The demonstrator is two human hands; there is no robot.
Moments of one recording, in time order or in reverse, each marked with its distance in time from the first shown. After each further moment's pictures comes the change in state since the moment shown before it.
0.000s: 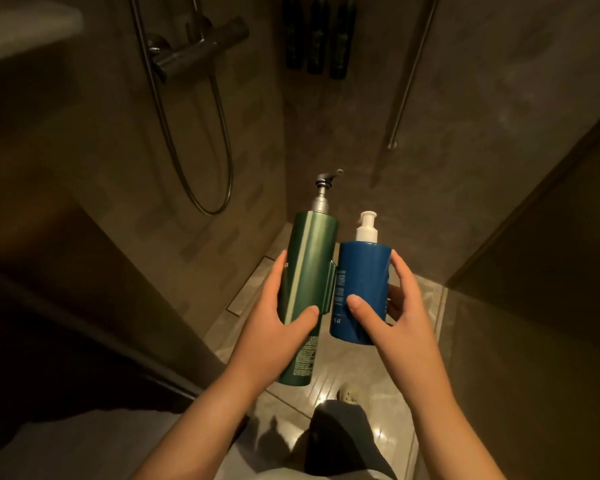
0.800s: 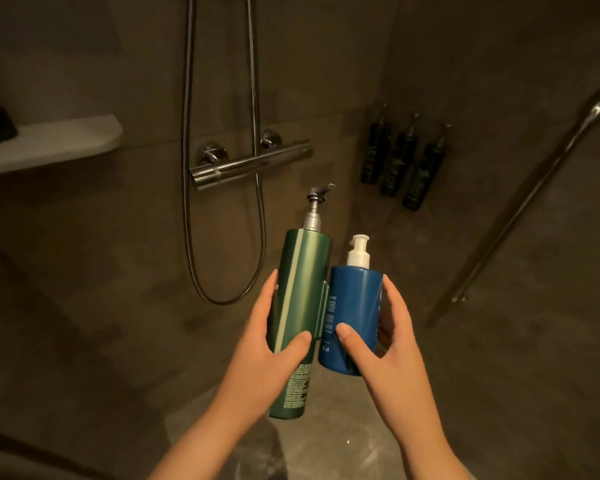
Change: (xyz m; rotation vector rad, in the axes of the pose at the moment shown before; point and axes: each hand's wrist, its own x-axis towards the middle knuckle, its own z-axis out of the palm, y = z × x) left_hand 0.247 0.077 0.047 -0.036 0.528 0.110; right_hand 0.322 -0.062 -0.029 0.073 -0.423 -0.252
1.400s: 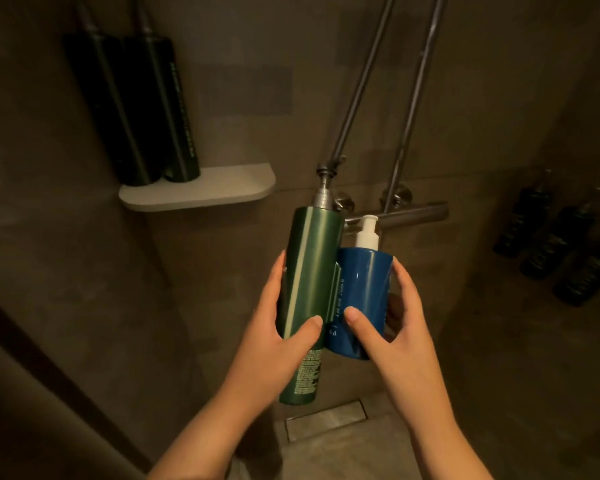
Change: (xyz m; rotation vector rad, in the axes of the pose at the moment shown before) left_hand 0.047 0.043 -0.123 0.118 0.319 0.125; right_hand 0.099 -0.047 0.138 0.152 -0.355 -0.173
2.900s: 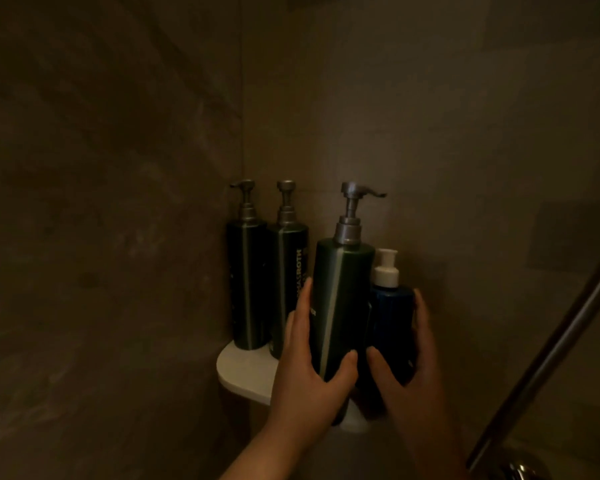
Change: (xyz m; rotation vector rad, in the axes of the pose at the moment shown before) left_hand 0.220 0.017 -0.076 0.363 0.676 0.289; right_hand 0.289 -0.011 0.140 0.279 -0.448 -0.342
